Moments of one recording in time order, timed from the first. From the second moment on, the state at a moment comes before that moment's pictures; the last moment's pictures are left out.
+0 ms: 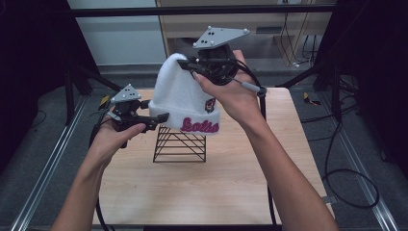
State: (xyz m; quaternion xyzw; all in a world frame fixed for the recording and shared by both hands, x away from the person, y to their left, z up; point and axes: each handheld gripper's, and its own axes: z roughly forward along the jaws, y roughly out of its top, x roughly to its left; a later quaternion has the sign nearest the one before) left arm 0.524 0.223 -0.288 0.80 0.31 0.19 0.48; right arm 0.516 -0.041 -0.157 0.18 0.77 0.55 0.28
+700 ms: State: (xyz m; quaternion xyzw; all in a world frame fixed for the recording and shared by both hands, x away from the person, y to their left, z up) left arm 0.516 0.225 -0.288 0.80 0.33 0.22 0.46; right arm 0.542 -0.037 -0.171 0.19 0.78 0.54 0.26
